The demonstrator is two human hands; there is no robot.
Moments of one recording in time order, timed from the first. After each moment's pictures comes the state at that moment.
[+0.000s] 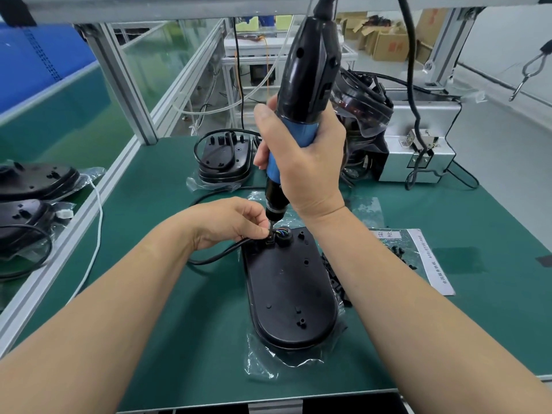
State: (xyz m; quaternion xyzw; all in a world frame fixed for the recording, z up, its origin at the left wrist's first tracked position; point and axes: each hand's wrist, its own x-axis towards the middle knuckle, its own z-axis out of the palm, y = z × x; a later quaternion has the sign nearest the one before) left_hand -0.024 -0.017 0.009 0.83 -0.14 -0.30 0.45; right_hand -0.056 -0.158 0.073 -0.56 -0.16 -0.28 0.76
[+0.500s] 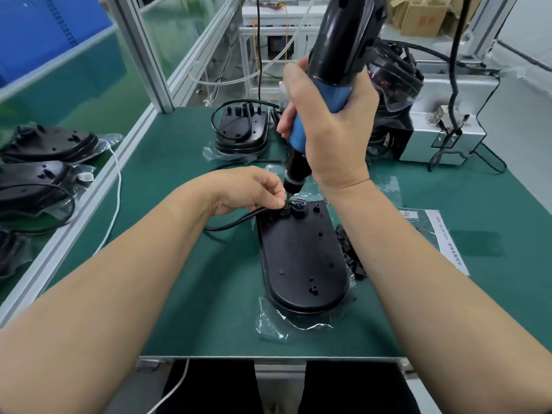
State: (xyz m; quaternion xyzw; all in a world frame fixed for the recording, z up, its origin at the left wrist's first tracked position) left_hand -0.030 -0.021 0.018 0.84 -0.13 -0.29 0.43; right_hand -0.059 -0.160 0.074 -0.56 -0.17 -0.28 0.76
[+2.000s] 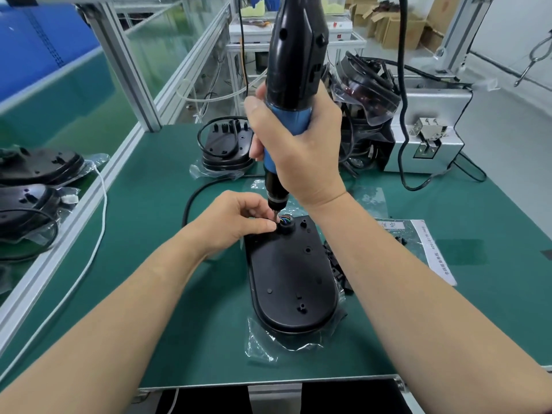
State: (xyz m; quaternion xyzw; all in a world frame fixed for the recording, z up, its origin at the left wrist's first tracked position) left_hand -0.050 -0.018 -0.010 0.82 -0.18 -0.12 0.53; right_hand -0.056 -0.158 0.073 -0.59 -0.21 -0.27 0.73
